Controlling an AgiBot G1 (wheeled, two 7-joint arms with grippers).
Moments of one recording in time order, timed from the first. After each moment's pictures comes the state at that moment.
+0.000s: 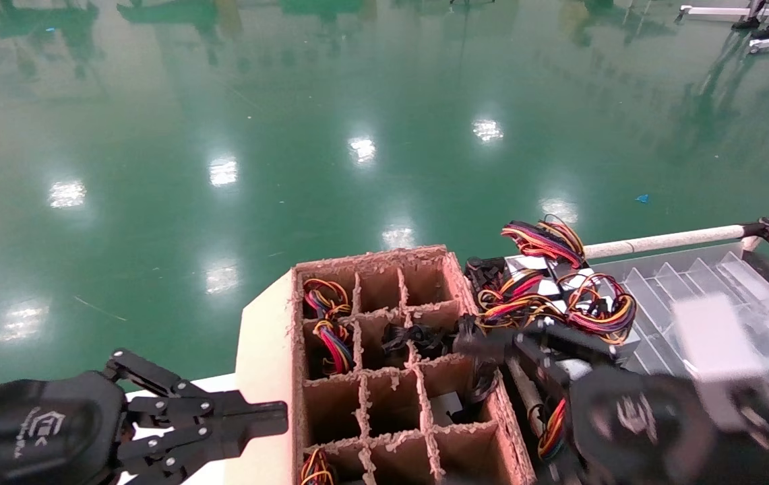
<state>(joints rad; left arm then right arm) -1.09 0.59 0.34 -1.27 0.69 1.47 -0.15 1.10 -0.63 -0.32 1.22 -0.85 -1.40 0.19</state>
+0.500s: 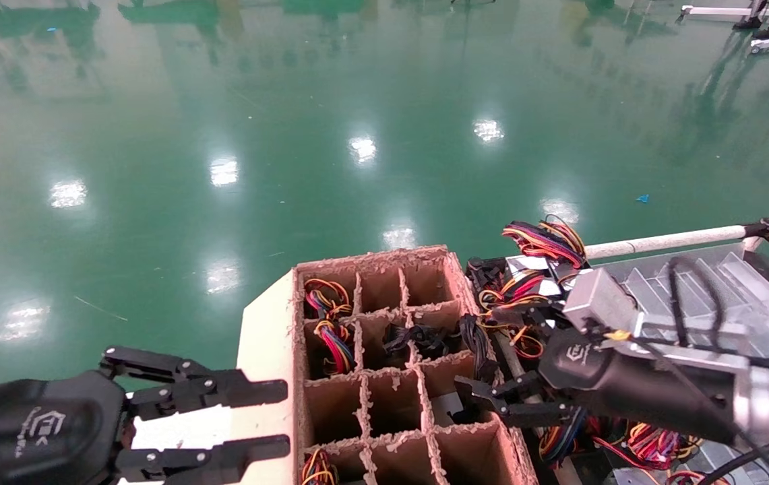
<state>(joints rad) -1.09 0.59 0.34 -1.27 0.69 1.47 -0.15 1.14 -0.69 -0.44 1.24 -1.21 -1.10 0.34</state>
